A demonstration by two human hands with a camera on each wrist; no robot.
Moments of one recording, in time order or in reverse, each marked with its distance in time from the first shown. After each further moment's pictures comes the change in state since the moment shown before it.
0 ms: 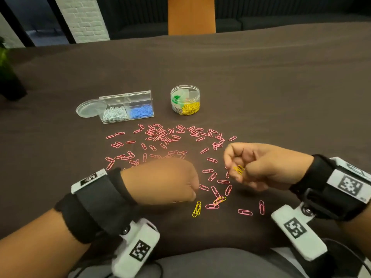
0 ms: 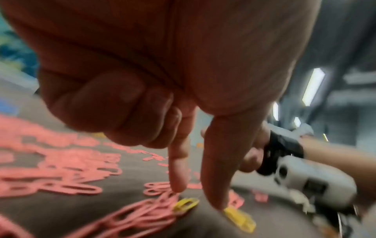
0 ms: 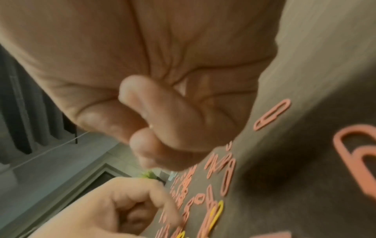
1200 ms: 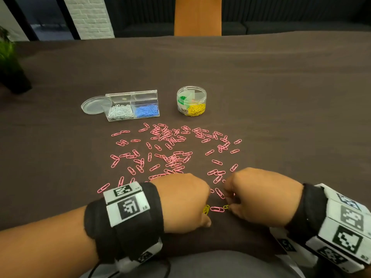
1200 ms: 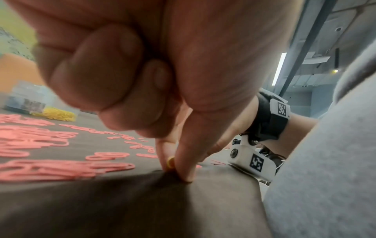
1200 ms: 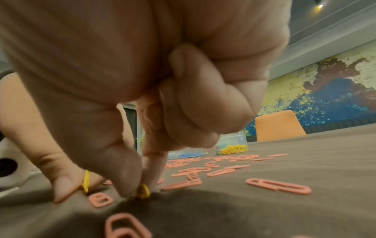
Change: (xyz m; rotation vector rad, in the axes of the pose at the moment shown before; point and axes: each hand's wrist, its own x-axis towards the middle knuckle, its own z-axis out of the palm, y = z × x) left_hand -0.003 0.016 0.027 0.674 -0.007 0.083; right_hand 0.003 -0.002 0.059 -1.519 0.130 0.167
